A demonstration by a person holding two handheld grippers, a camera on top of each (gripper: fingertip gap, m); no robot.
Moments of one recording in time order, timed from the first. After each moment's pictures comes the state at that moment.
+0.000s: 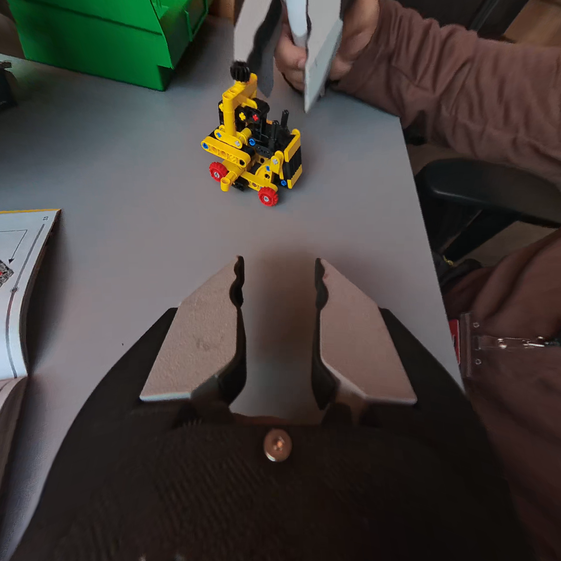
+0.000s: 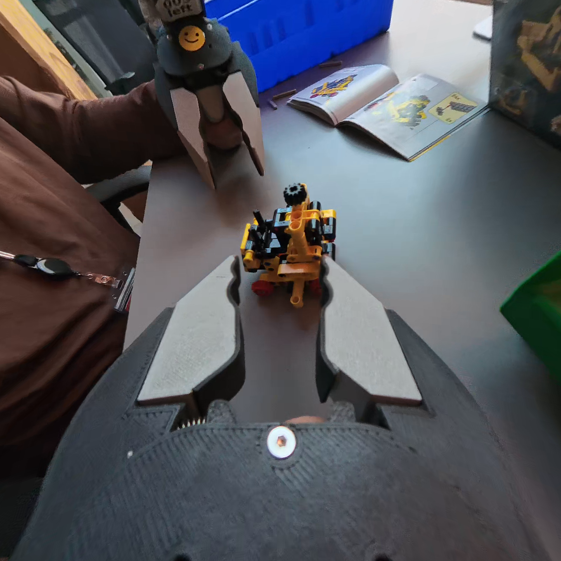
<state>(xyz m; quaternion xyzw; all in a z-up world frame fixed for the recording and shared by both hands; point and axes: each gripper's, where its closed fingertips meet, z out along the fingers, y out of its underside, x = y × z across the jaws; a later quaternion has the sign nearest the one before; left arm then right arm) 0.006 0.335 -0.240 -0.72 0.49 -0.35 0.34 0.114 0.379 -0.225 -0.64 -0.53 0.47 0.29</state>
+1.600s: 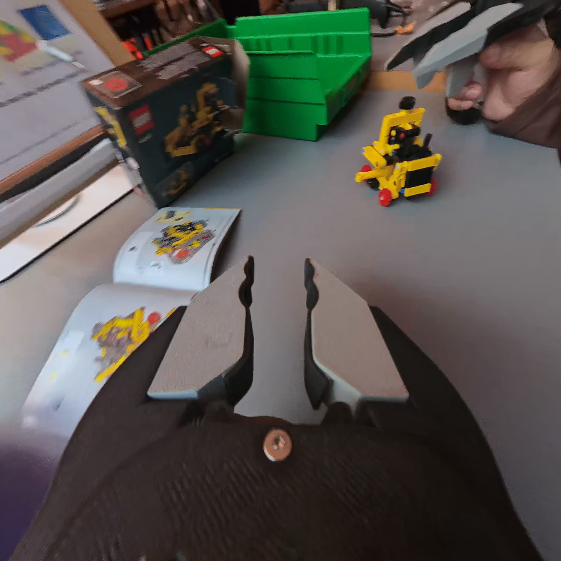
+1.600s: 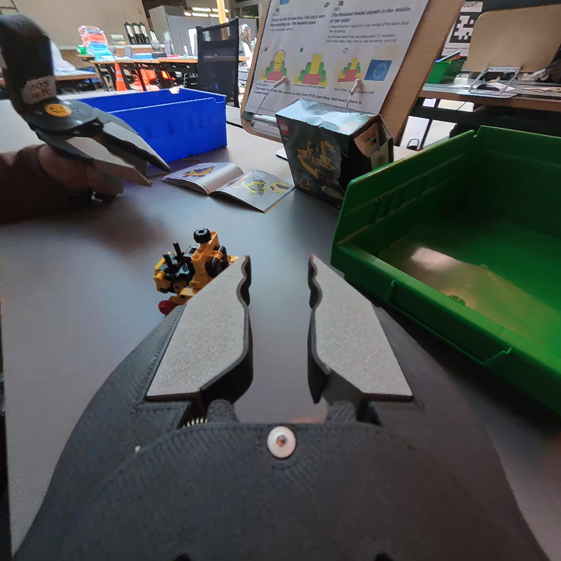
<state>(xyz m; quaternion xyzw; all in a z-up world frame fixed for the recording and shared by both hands) -0.066 0.383 -0.212 -0.73 0.38 -0.20 0.52 0.187 0.426 -0.191 -0.67 -0.39 0.33 0.54</state>
